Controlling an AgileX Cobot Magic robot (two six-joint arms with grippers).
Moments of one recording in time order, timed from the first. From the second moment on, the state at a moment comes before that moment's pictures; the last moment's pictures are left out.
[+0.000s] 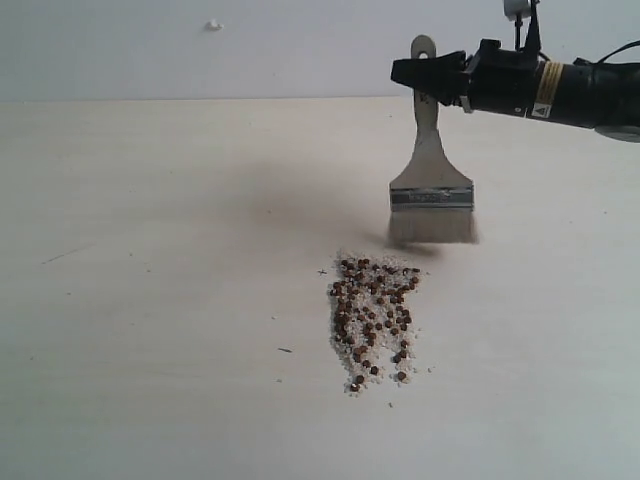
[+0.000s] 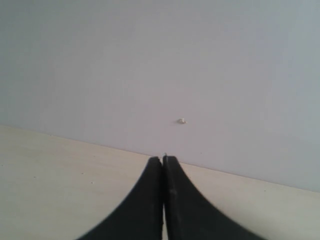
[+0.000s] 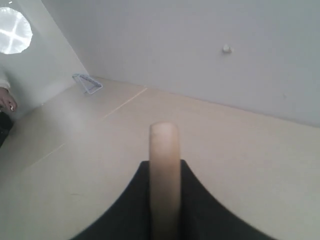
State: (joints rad) left arm 0.04 0.09 0.00 1.02 -0.15 -1.34; right arm -0.03 2.25 -1.39 -1.29 -1.22 1.21
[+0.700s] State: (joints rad) left arm 0.04 0.09 0.00 1.02 -0.15 -1.34; right arm -0.03 1.89 -0.90 -1.13 -1.22 0.86
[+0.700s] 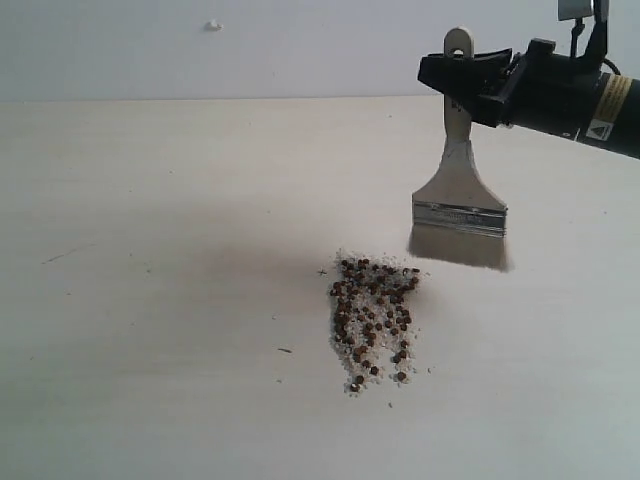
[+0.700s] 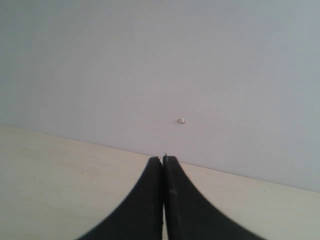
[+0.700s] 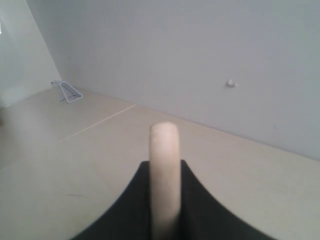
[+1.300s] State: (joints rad) left arm 0.04 0.09 0.00 1.02 -0.15 -1.34; right arm 0.02 1.70 -0.78 -1.21 -1.22 0.82
